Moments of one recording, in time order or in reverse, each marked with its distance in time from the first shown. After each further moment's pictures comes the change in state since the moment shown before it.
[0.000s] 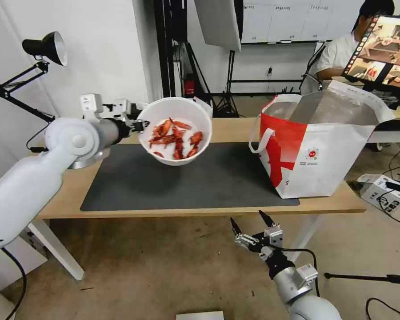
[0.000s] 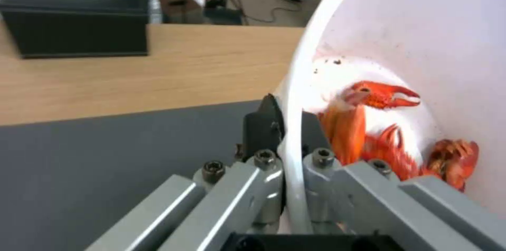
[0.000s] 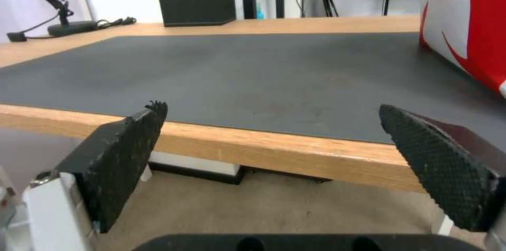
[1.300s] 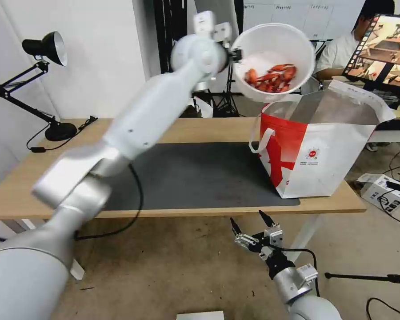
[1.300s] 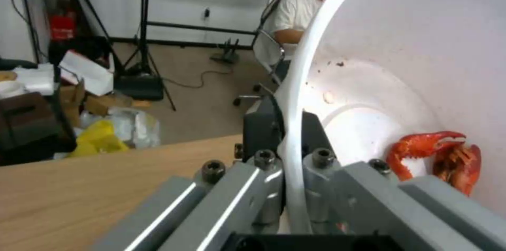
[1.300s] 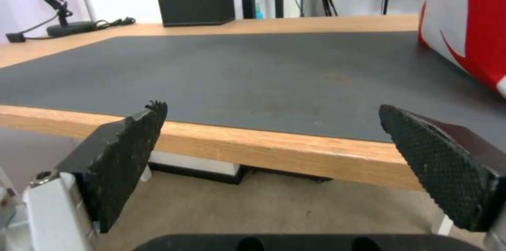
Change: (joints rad) left arm -0.511 -0.845 0.188 0.728 0.224 -0.136 -0.029; right arm 0.000 0.000 0.000 0.000 0.000 0.000 0.000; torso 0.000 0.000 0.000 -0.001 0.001
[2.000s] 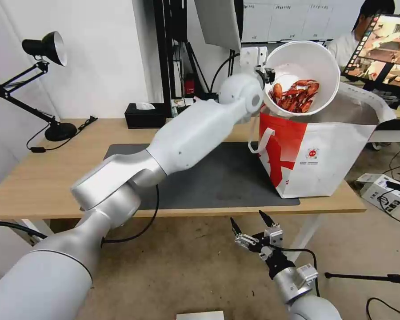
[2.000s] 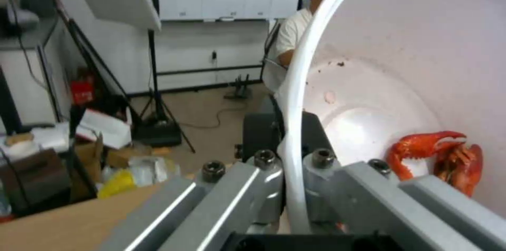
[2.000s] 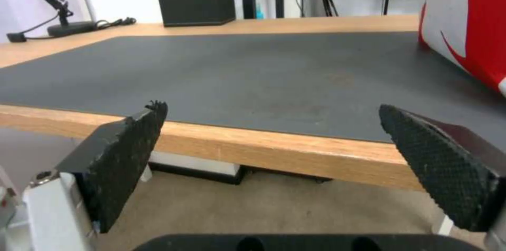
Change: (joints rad) left arm 0.063 -0.022 0.191 0.005 0.222 -0.219 0.057; right arm 0.000 0.000 0.000 0.000 0.000 0.000 0.000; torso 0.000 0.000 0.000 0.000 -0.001
